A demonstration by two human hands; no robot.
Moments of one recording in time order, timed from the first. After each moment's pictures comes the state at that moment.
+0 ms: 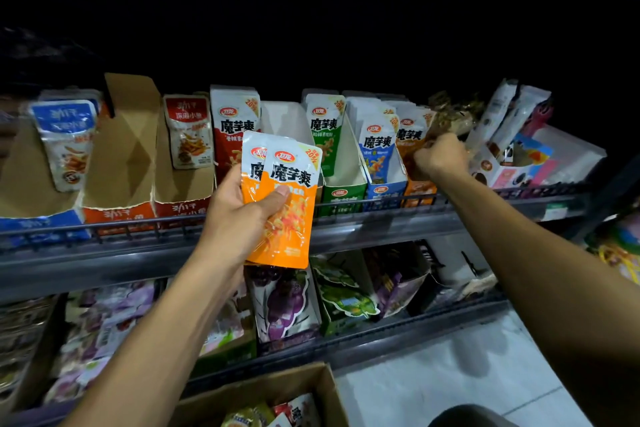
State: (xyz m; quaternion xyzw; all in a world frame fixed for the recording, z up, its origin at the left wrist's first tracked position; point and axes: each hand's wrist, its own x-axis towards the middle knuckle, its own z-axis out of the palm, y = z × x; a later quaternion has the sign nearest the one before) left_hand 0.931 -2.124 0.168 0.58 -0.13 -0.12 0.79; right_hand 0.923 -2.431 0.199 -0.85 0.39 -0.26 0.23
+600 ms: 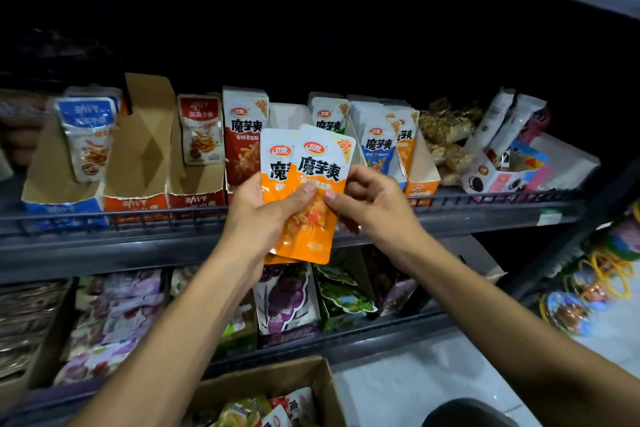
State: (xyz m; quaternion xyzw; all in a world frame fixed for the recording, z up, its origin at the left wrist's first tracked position) left_hand 0.906 -2.128 0.178 0.55 -0.14 -0.13 0.81; right_hand 0.851 -2.285 0.191 -0.78 0.01 -0.13 0.61
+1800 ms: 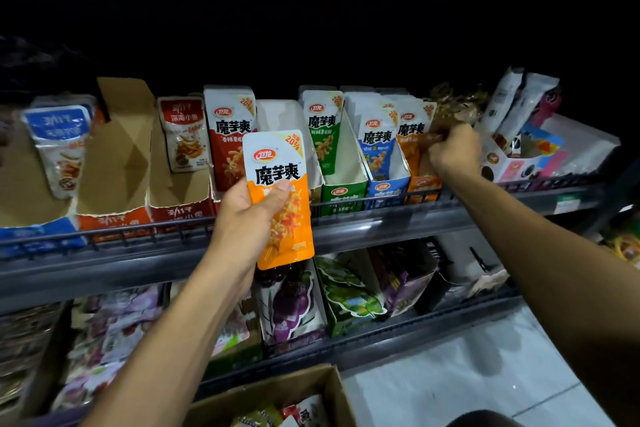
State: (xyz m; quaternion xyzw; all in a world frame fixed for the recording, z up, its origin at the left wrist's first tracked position) left_hand 0.926 -2.137 0.164 0.59 -0.10 -0.13 0.79; right_hand 0.928 -2.463 0.184 -0.84 0.36 -0.33 0.22
